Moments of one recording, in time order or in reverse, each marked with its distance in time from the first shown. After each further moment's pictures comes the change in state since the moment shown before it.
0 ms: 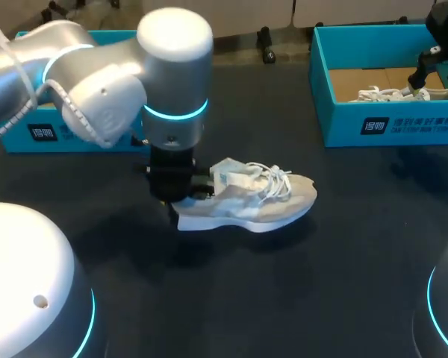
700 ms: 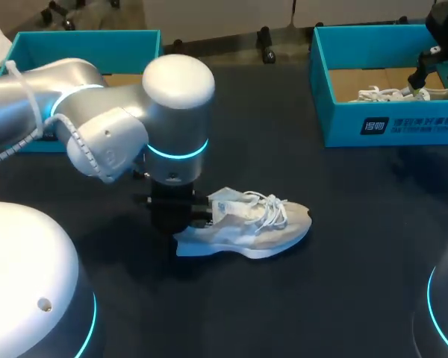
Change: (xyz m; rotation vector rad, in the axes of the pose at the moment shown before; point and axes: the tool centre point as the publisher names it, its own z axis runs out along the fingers) left arm 0.001 -0.027 0.052 0.003 0.026 -0.002; right arm 0.000 0.000 0.000 0.000 0.000 0.000
